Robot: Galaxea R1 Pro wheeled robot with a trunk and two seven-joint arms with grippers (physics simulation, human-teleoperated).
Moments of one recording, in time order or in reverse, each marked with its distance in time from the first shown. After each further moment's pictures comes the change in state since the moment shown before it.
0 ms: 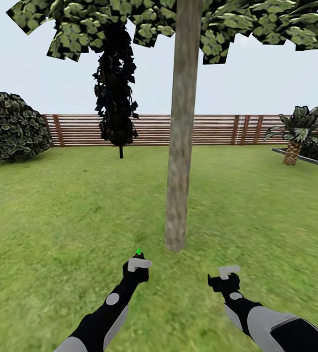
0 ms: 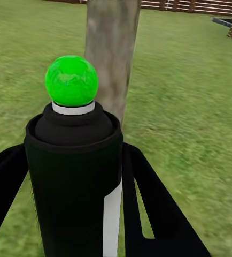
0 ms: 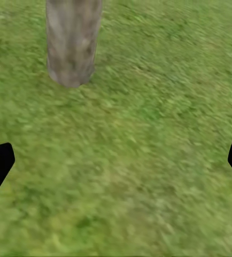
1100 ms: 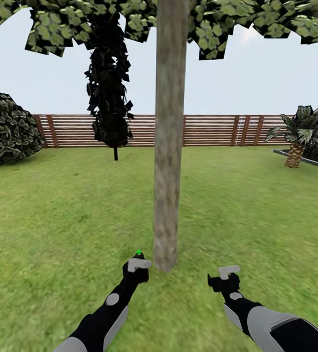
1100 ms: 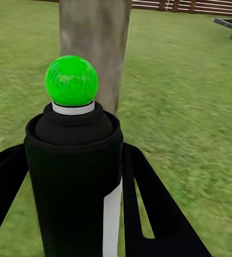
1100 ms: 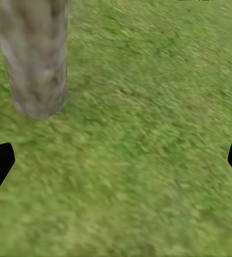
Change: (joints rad) left arm 0.000 0.000 -0.001 0.003 0.000 0.000 -0.001; right arm 0.000 0.000 0.000 0.000 0.000 0.000 0.000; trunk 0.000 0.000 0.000
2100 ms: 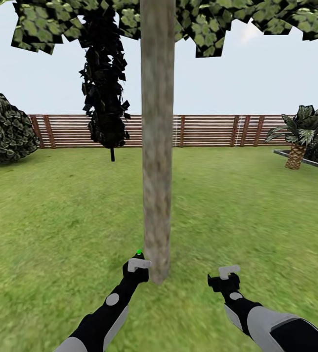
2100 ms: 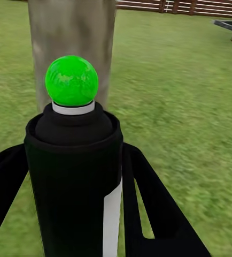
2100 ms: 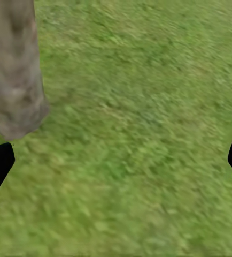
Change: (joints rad) left arm 0.000 0.000 0.000 0.000 0.000 -0.005 0.000; right arm 0.000 0.000 0.000 0.000 0.000 0.000 0.000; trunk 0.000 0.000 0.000
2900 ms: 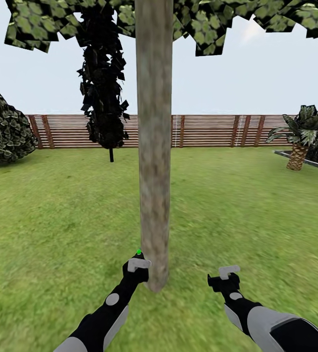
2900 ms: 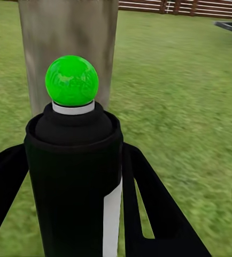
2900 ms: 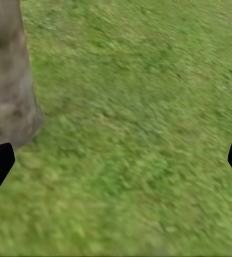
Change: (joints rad) left arm 0.000 0.000 0.002 0.000 0.000 -0.001 0.000; right arm 0.000 0.000 0.000 0.000 0.000 0.000 0.000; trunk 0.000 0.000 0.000
